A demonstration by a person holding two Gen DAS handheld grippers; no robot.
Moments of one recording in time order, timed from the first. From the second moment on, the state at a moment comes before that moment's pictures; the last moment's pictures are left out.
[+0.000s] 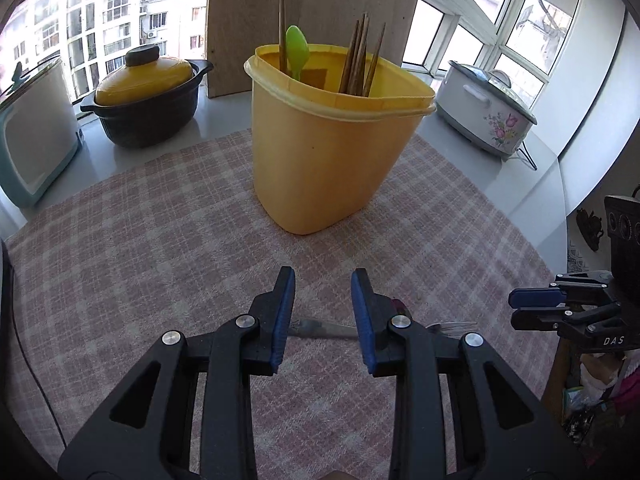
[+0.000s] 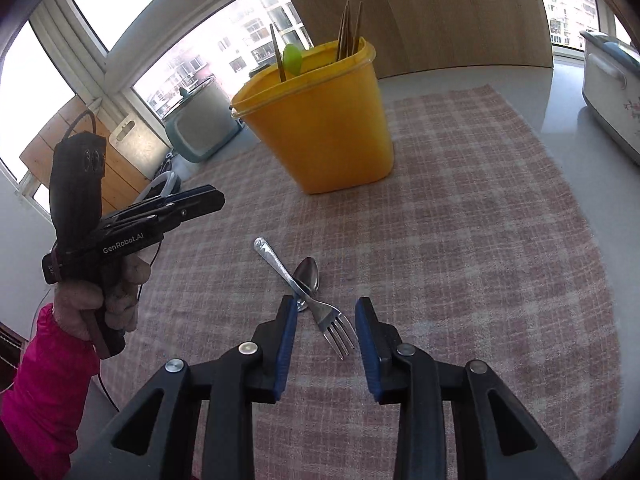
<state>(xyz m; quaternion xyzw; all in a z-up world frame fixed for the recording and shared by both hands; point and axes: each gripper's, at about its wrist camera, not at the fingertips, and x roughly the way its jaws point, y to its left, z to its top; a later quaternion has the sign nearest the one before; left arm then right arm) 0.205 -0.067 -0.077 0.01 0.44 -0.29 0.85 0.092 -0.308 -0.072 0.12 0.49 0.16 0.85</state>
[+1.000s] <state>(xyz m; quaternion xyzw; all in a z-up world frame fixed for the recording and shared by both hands) 0.218 -0.079 -0.131 0.05 0.53 -0.31 0.79 0.086 -0.298 -0.130 0.19 0.54 0.15 0.81</state>
